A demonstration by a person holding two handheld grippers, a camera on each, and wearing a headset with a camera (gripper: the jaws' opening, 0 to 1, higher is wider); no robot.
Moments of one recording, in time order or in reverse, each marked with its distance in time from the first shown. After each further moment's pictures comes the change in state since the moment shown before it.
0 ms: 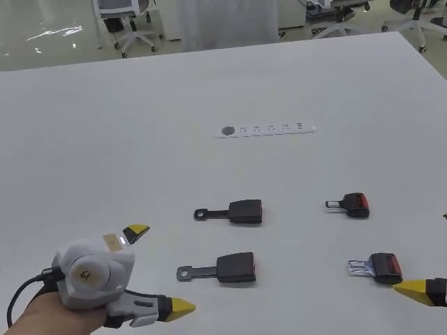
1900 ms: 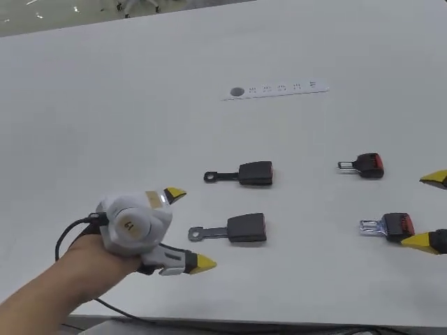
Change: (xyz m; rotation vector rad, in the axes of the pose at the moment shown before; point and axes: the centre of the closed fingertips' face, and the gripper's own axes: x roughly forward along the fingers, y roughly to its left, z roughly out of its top) left arm 0.036 -0.012 0.003 0.133 0.057 -0.107; right arm 0.035 0.009 -0.010 -0.295 0.095 0.182
